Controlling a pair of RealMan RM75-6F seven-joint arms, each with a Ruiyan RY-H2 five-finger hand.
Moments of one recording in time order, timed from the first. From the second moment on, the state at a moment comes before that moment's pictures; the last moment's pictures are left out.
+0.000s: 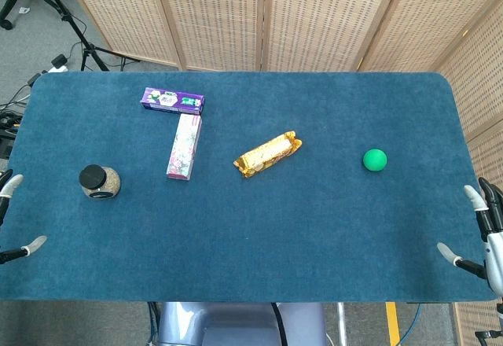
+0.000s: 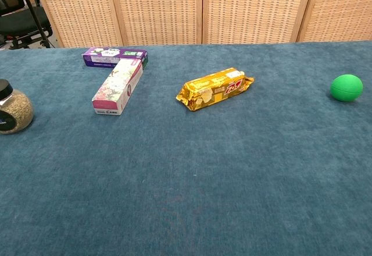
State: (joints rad) left arm -0.07 -0.99 -0.05 -1.70 1.55 1.56 -0.16; right arm 0.02 -1.02 0.10 -1.66 -1.62 1.69 0.07
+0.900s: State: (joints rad) left arm -0.10 -1.01 -0.07 -1.71 1.47 1.49 -0.08; right arm 0.39 -1.08 0.20 -1.36 -1.44 1.04 0.17
